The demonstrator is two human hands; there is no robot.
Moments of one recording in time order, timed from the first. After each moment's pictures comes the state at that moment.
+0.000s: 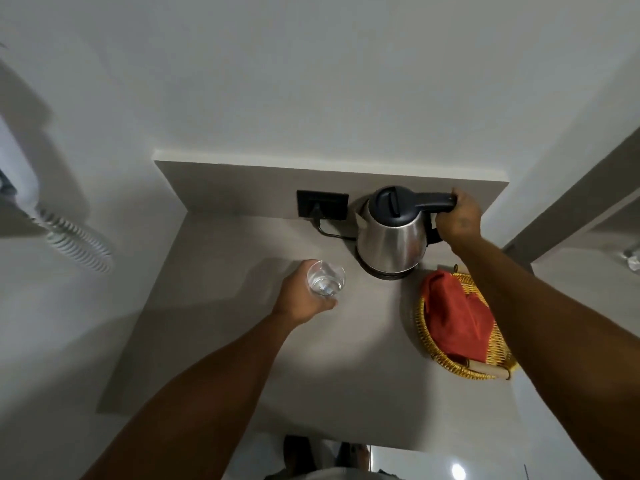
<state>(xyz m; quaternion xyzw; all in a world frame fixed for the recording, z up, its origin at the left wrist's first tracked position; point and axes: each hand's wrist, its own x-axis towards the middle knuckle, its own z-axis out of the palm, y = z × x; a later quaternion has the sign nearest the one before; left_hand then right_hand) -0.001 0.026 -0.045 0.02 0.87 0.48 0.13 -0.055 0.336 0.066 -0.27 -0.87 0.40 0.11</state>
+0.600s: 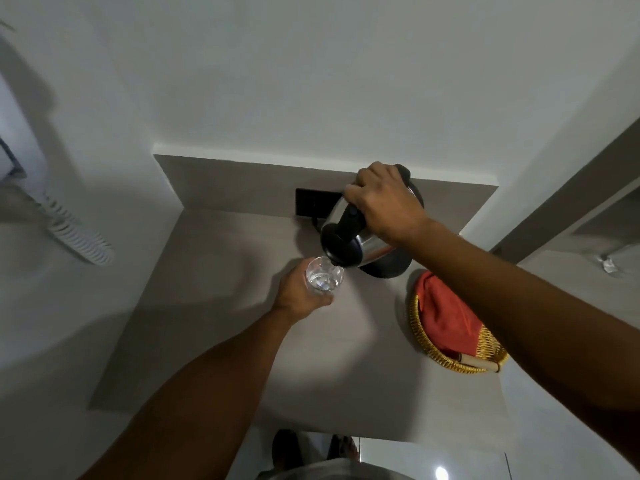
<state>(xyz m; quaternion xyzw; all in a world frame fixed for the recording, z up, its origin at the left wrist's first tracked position) 0.003 0.025 -0.044 0.02 0.85 0.52 0.08 -0.037 0.217 0.143 0.25 -0.95 -0.02 0.17</state>
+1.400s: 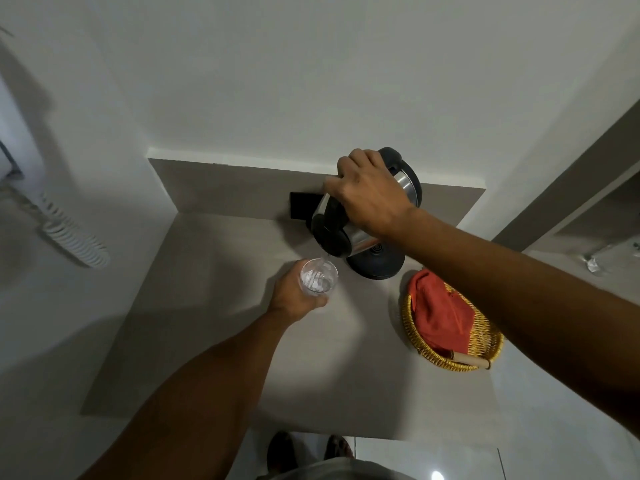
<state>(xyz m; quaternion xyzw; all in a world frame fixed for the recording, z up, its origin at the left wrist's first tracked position) 0.007 0.027 -0.031 0.03 0.87 0.48 0.08 -0.032 0.194 0.175 0.26 -0.94 -0.10 0.19</state>
